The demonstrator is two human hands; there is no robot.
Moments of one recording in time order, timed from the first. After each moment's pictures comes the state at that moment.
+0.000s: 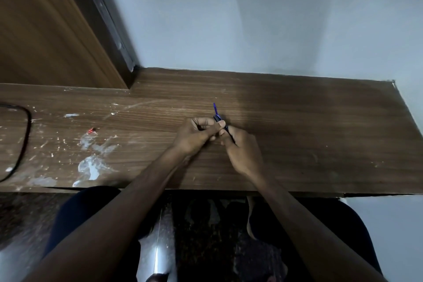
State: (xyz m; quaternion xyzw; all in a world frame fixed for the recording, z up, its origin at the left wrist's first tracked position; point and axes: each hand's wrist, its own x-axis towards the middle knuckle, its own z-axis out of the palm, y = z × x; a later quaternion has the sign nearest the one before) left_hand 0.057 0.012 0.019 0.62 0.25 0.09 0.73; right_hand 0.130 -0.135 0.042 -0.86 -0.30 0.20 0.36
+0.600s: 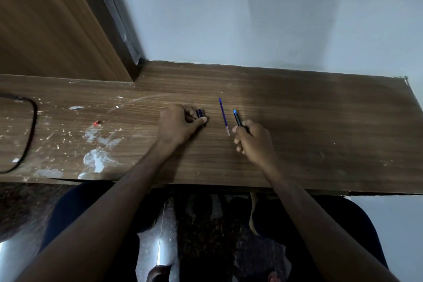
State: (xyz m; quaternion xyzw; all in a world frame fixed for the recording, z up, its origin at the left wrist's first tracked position) left_hand 0.033 0.057 0.027 0.85 0.37 0.09 0.37; right_hand 0.145 -0.141 0.039 -0.84 -0.17 0.29 0.43
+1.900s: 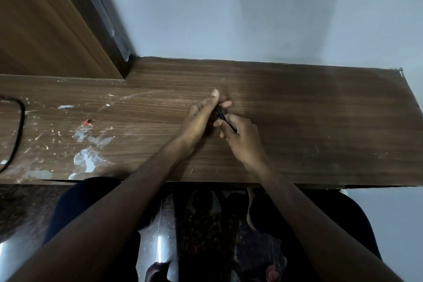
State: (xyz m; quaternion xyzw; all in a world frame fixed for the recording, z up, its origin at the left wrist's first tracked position) left_hand 0.069 0.001 0.034 0.59 0.28 0.09 0.76; right_hand 0.135 -0.134 0.044 -0.82 -0.27 0.24 0.45
